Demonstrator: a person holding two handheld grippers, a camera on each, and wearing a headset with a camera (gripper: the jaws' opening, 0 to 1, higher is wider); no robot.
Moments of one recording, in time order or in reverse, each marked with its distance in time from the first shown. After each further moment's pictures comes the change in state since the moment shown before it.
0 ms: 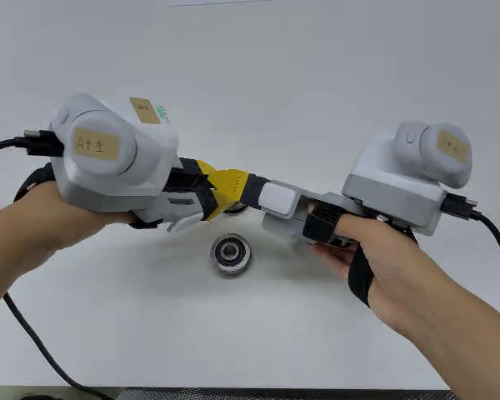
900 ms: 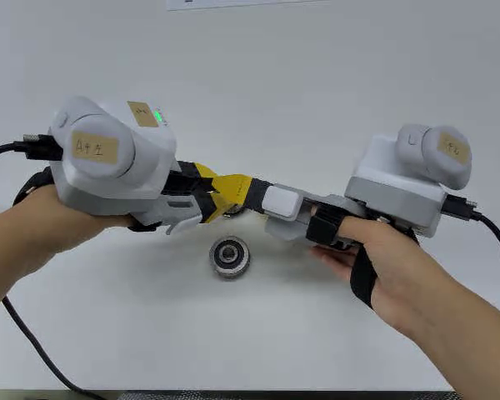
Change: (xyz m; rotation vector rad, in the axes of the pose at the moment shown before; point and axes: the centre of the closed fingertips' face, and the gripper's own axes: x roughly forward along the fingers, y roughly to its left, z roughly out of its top) left arm 0.000 -0.001 -0.001 -0.006 -0.001 0.001; right arm -0.005 0.001 -0.001 0.028 0.018 0.026
